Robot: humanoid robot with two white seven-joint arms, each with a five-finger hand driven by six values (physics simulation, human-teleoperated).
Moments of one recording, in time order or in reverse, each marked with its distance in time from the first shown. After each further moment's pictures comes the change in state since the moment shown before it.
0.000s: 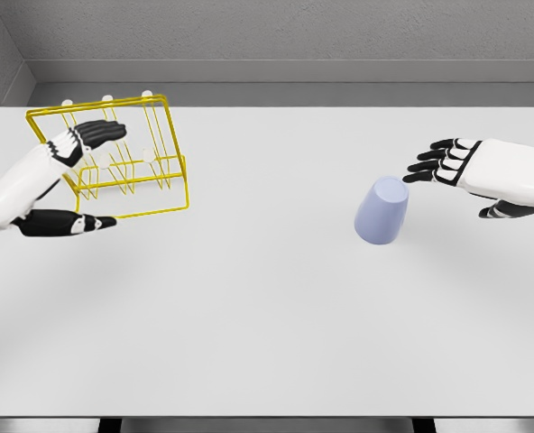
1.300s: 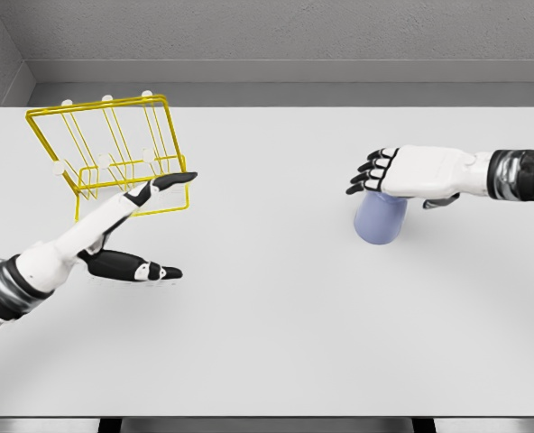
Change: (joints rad) left arm -0.143 0.016 -0.431 -0.036 0.330 0.000 0.003; right arm -0.150 0.373 0.049 0.165 0.270 -0.001 0.302
